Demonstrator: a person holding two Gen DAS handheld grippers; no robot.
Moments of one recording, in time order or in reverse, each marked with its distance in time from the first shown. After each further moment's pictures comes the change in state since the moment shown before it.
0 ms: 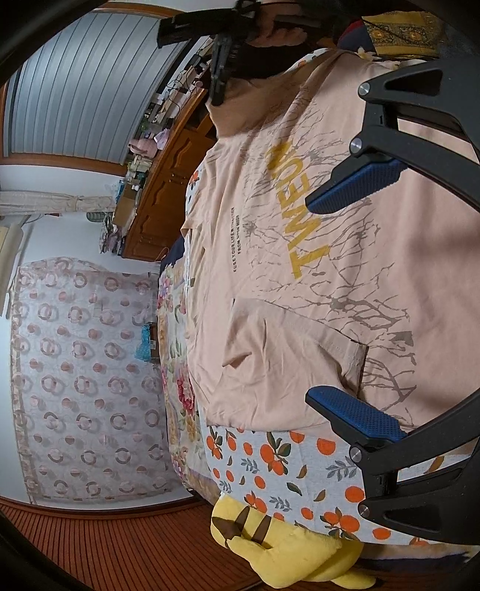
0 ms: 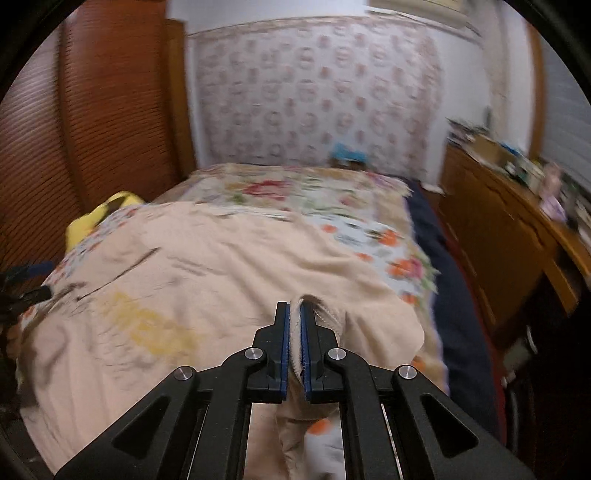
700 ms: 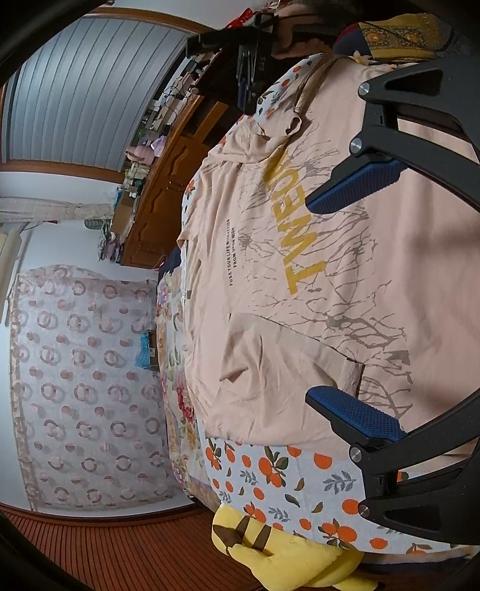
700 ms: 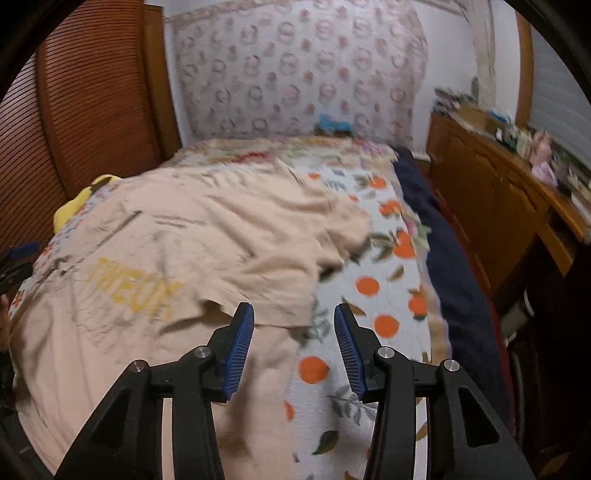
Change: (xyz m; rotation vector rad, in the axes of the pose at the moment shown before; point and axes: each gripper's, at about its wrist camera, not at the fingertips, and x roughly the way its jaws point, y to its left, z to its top) left arm 0.000 -0.011 -0.005 0.011 0.003 -0.025; right arm 0.011 -0.003 -0.042 0.100 0.119 -0.050
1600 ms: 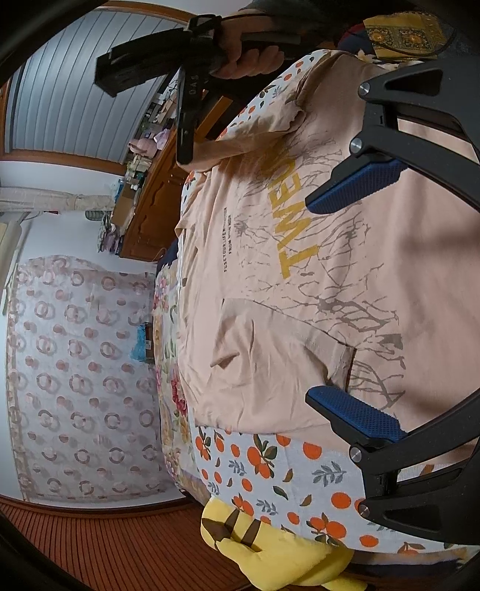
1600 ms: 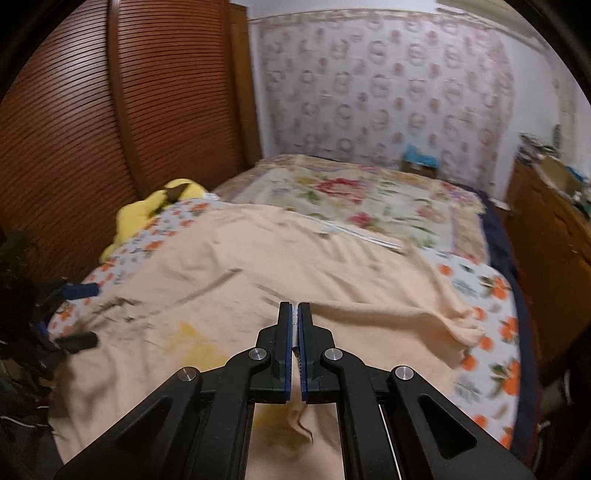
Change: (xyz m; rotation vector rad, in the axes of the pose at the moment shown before) left arm -0.002 0.012 -0.006 -0.032 0.007 0.017; right arm 0.026 0.105 0.097 -0.203 -0.072 0.276
